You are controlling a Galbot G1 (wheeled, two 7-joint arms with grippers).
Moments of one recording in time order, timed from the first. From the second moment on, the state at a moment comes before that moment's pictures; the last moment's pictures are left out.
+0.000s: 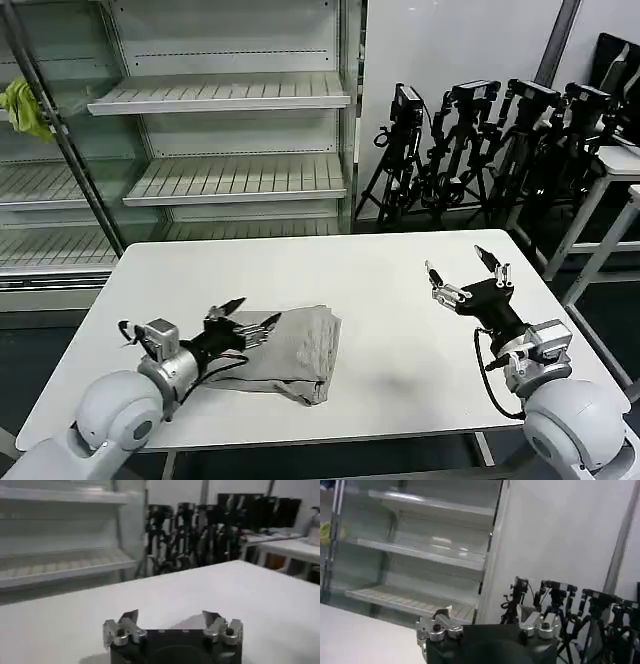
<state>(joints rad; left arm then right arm) 1.10 -0.79 -0.31 -2.11 -0.84 0.56 -0.10 -1.19 0.77 0.46 2.29 0.61 -0.37 0.26</state>
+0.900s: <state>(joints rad) 1.23 -0.87 -0.40 -1.97 -0.80 0.57 -0.11 -1.24 0.78 0.54 2.34 0.61 -0.37 0.26</state>
